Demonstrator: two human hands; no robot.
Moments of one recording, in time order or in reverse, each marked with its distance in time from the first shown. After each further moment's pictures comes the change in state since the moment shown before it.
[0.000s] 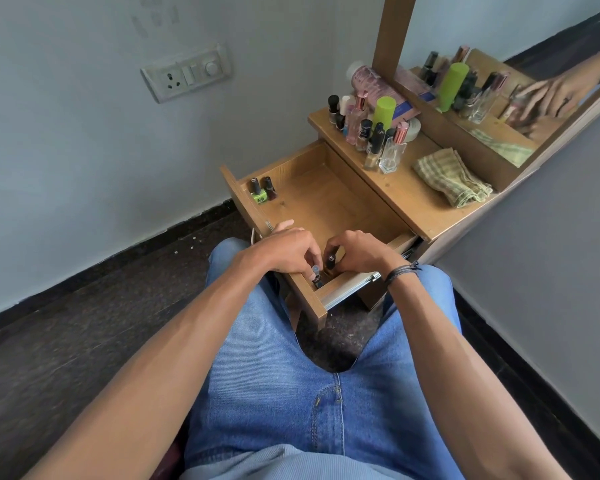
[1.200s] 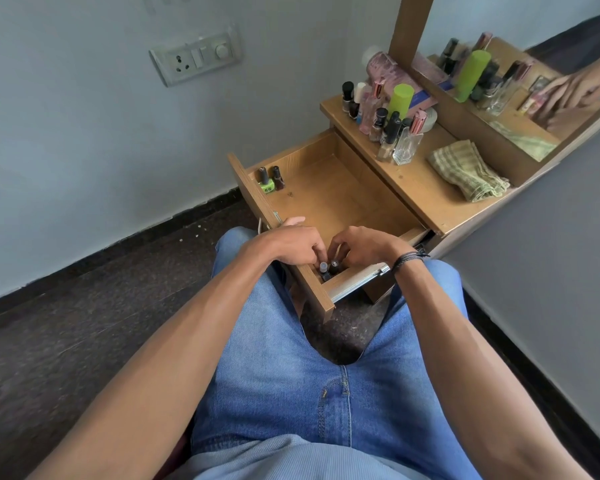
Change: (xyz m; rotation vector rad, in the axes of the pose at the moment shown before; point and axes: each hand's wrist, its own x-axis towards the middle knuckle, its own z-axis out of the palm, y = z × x) left_hand -0.007 0.002 -0.004 -0.082 -0.190 -0.135; right_hand 0.009 -0.004 -0.002 0.055 -0.207 -0.001
